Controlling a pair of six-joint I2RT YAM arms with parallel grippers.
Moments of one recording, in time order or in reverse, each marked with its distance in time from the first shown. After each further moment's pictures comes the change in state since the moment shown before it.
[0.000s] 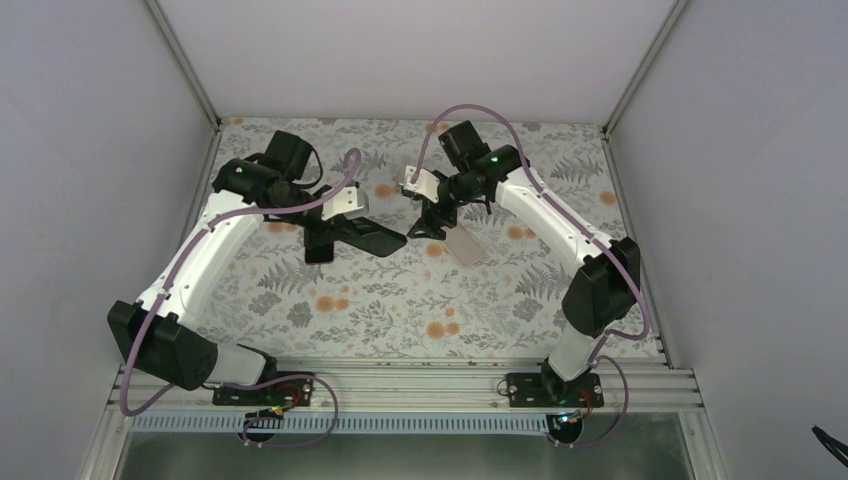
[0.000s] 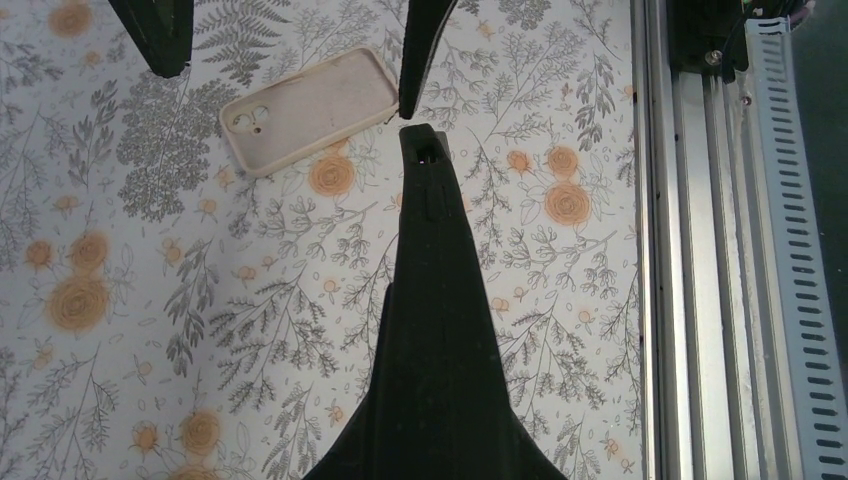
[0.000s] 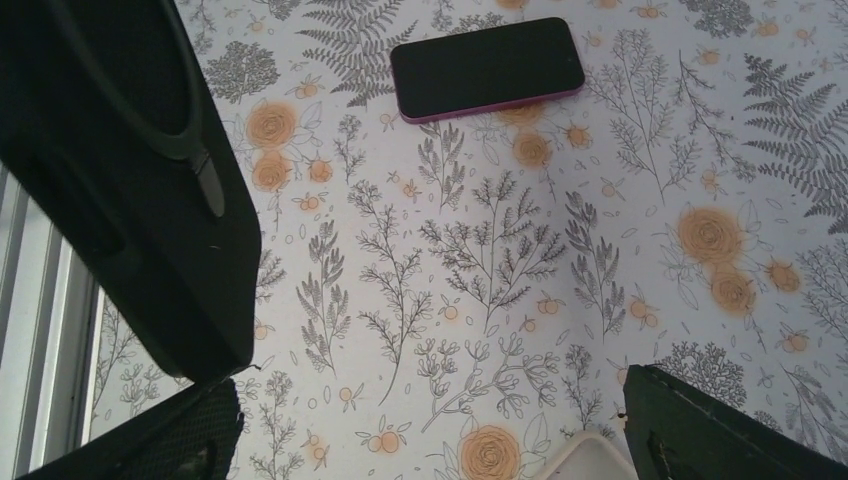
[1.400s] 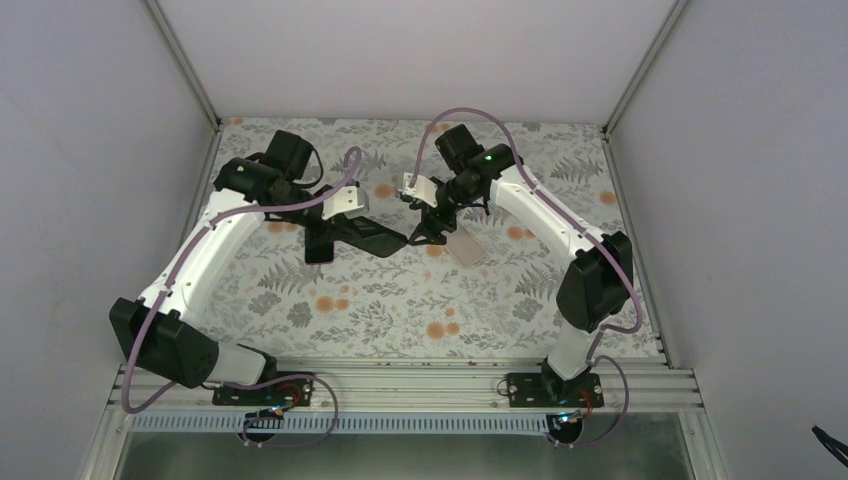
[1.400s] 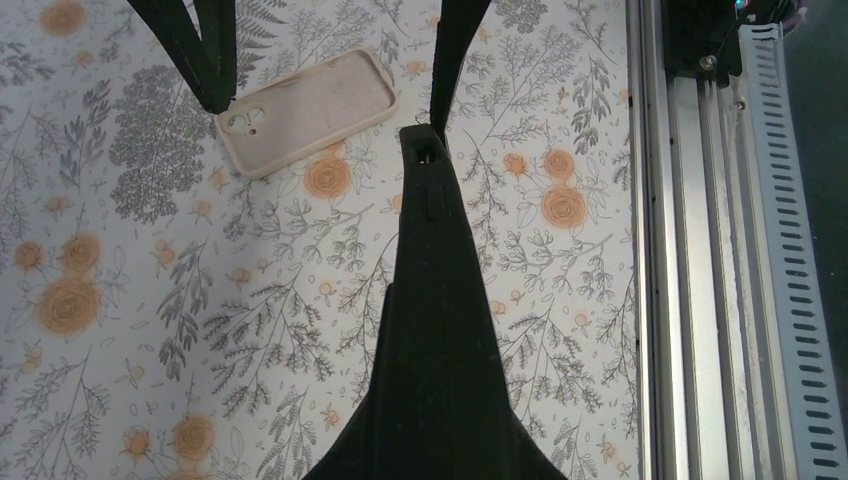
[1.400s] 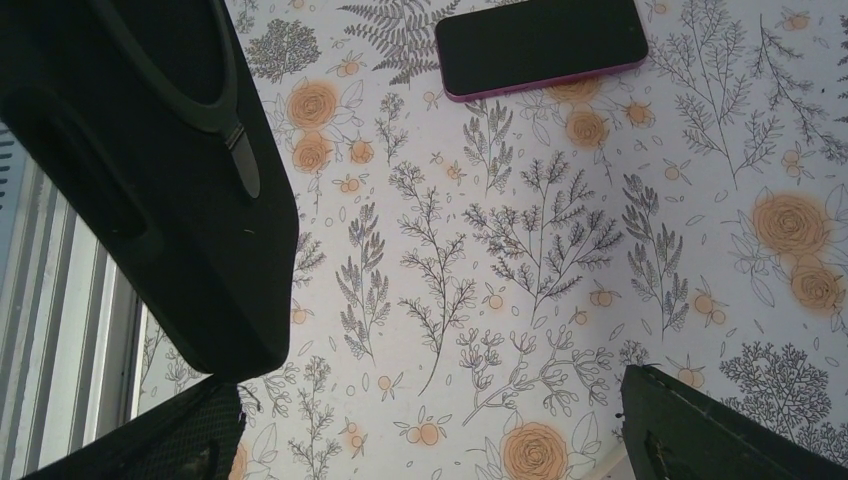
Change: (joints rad) left arm 0.003 0.009 0.000 0.000 0.011 0.000; right arm 0.000 0.043 0.017 -0.068 -0.037 -0.027
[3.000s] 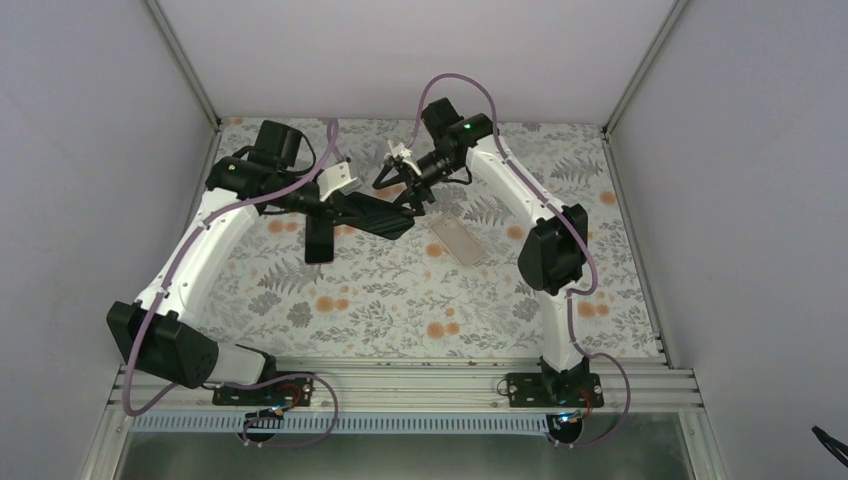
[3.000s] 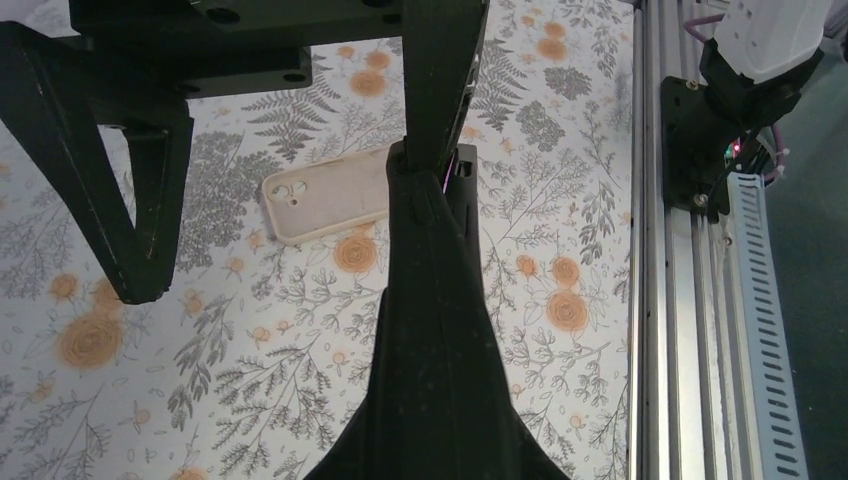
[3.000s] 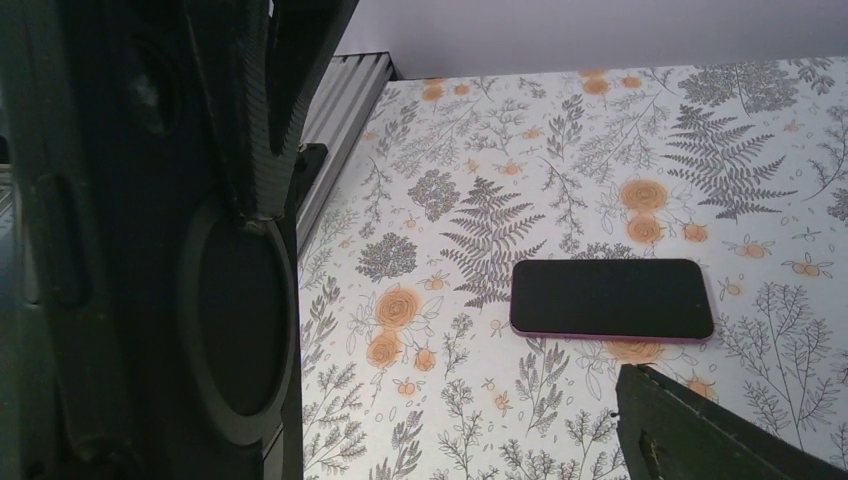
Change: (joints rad) left arm 0.037 -0.001 0.005 0.159 0.138 -0.219; right arm -0.029 0.345 0.462 -0.156 -0.503 -0.145
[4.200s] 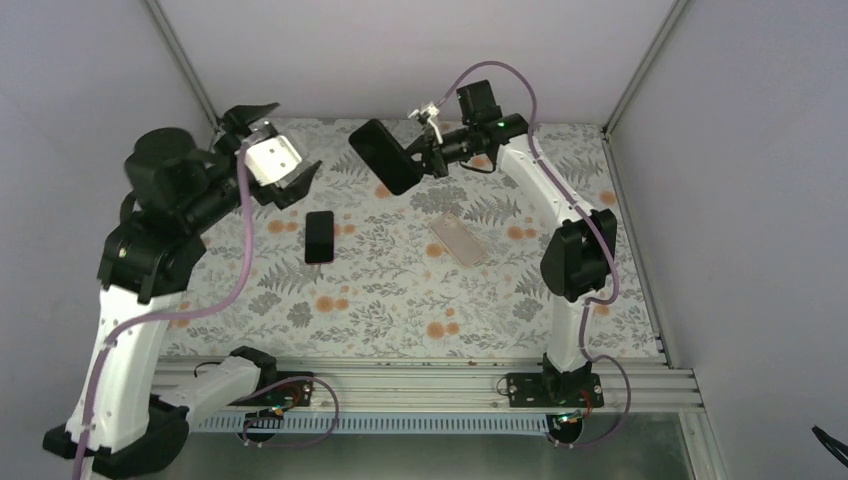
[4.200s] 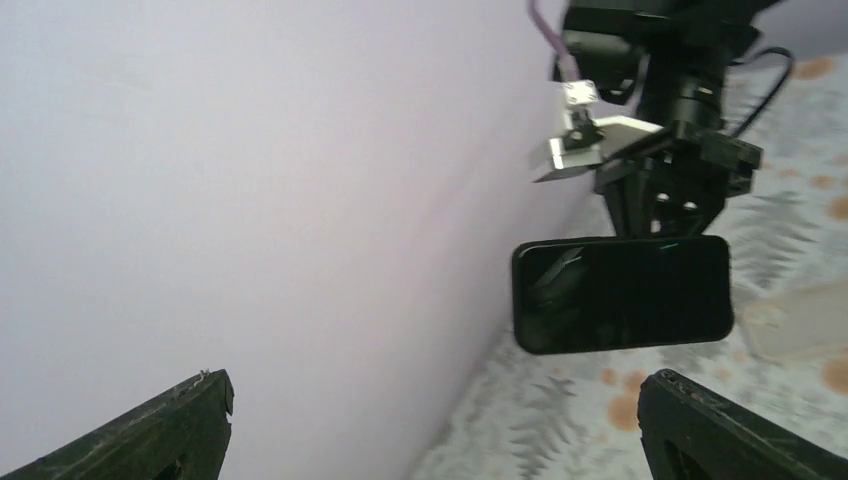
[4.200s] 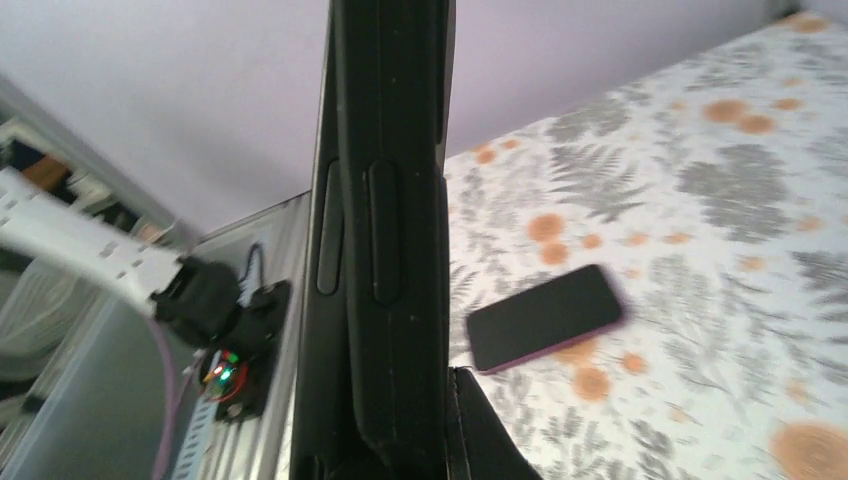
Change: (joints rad) left arm -0.034 -0.353 0.153 0.302 -0.554 0.027; right arm -0.113 -0.137 -0.174 0.383 -0.069 0.560
